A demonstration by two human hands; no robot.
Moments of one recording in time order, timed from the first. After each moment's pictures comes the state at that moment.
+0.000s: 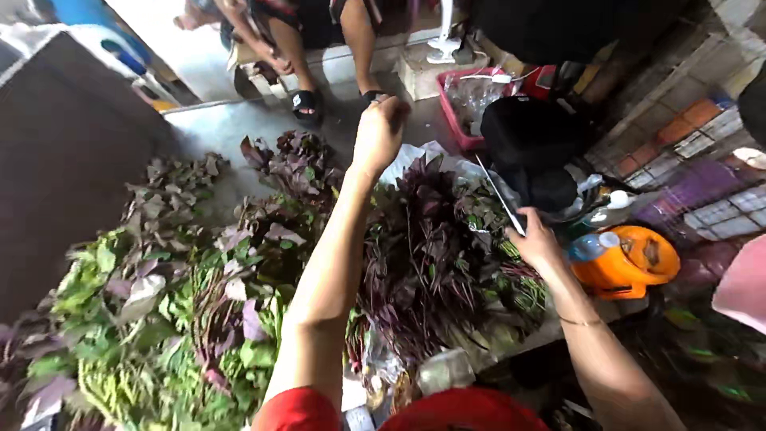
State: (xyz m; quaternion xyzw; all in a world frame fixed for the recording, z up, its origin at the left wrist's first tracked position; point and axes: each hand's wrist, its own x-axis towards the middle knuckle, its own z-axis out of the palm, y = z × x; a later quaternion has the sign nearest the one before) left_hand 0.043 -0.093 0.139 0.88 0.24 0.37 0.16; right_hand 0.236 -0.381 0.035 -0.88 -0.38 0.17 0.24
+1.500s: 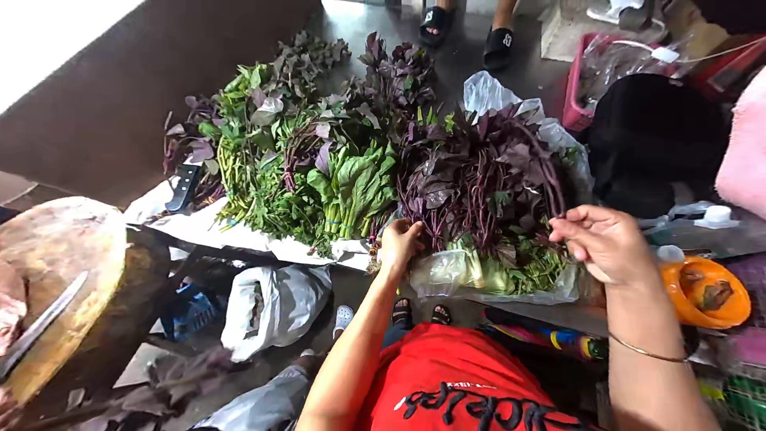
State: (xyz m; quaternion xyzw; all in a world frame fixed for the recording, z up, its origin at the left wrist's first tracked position) left_hand -0.086 -0.435 -0.023 0.40 0.67 0.36 0.51; right_hand 0.223 -0.476 0.081 -0.50 -0.54 0.45 0.50
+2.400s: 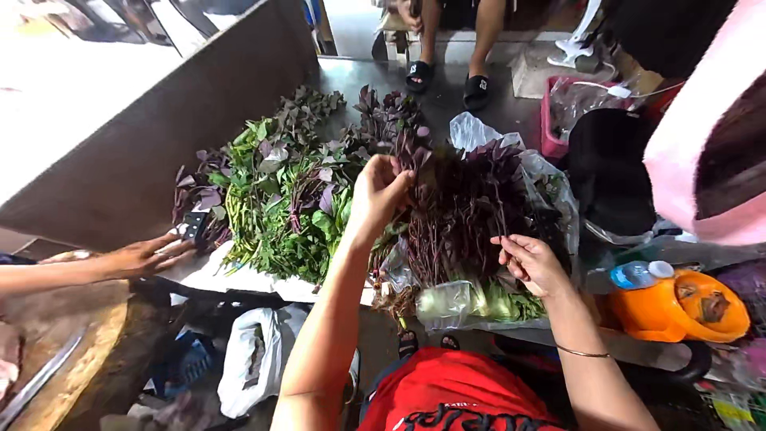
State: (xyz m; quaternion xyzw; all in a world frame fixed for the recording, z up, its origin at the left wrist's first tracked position) left_hand -0.121 -0.365 0.136 0.62 0.44 0.50 0.42; right_hand 0.171 -0.448 0.038 -0.54 -0.41 0.57 0.47
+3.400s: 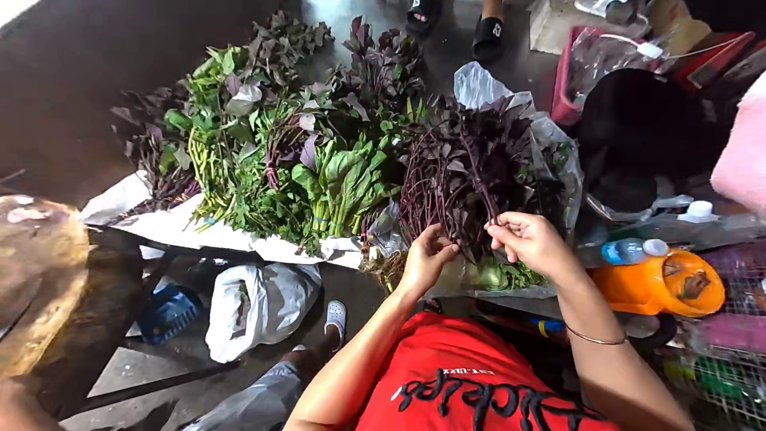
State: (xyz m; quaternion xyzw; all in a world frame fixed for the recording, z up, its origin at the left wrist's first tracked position) left_hand -0.046 -0.472 -0.008 0.47 0.46 0.40 0.64; right_hand 0.164 -0.461 0.073 -0.60 -0.63 0.42 0.26
